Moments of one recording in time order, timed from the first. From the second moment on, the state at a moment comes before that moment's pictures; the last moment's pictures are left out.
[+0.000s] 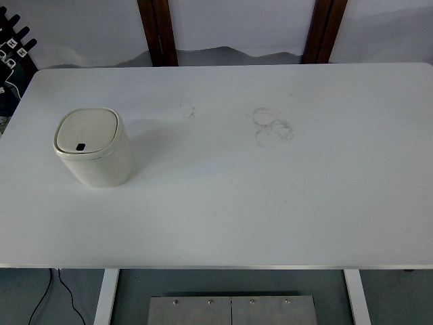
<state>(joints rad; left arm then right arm) -0.71 0.78 -0.81 -0.89 -0.23 -0.49 -0.10 0.03 0.00 0.22 0.16 -0.38 -0.02 -0.06</state>
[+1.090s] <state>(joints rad) -0.72 0.74 -0.82 -0.88 -0.23 -0.54 -0.09 0.03 0.00 0.22 0.16 -0.38 -0.02 -0.06</state>
